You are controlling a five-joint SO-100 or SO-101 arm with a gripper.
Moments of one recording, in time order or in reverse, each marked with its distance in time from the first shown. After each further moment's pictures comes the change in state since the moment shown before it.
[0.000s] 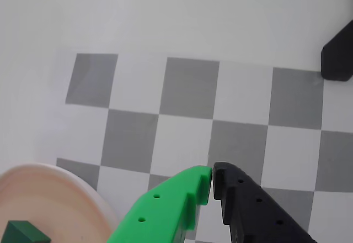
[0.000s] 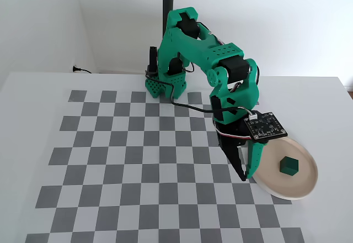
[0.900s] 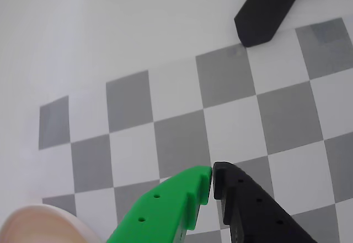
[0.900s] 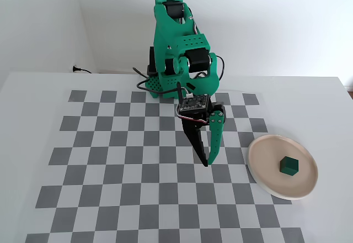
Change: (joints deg) arm 8.5 29.8 44.4 -22.3 13.3
